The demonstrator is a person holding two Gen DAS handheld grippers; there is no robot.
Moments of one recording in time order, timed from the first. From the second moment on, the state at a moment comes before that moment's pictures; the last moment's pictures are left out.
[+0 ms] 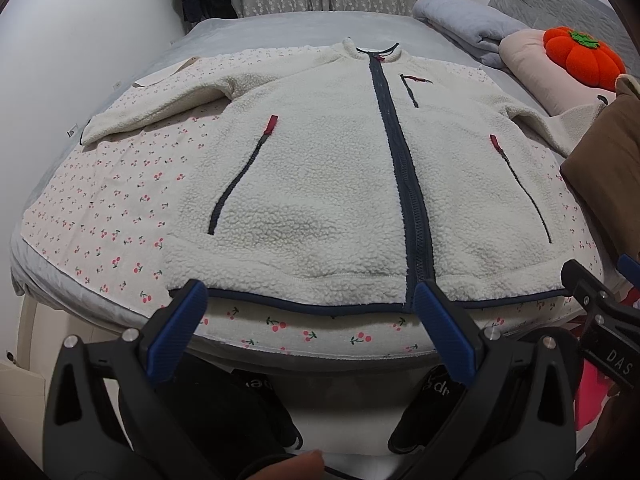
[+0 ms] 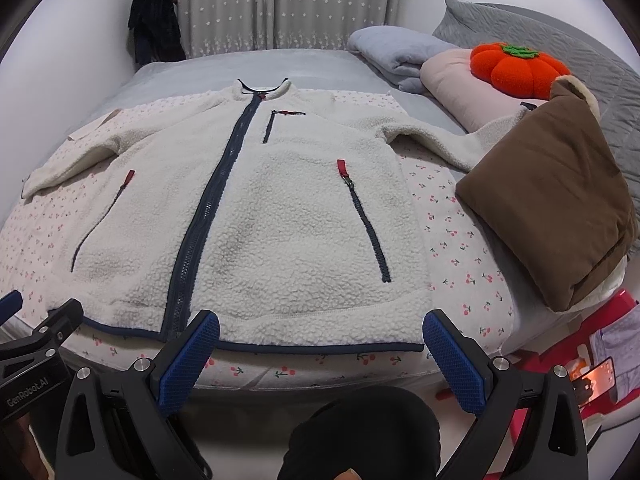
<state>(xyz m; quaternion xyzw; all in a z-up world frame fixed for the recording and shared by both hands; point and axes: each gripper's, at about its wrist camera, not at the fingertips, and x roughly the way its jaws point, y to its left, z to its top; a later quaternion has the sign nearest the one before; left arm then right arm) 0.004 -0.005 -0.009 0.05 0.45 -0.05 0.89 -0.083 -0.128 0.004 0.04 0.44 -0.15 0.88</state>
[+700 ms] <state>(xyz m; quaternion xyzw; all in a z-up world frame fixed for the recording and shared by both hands) 0.006 -0.003 -0.011 0.05 0.46 -0.05 0.89 -0.080 -0.124 0.002 0.03 0.45 -0.15 0.88</state>
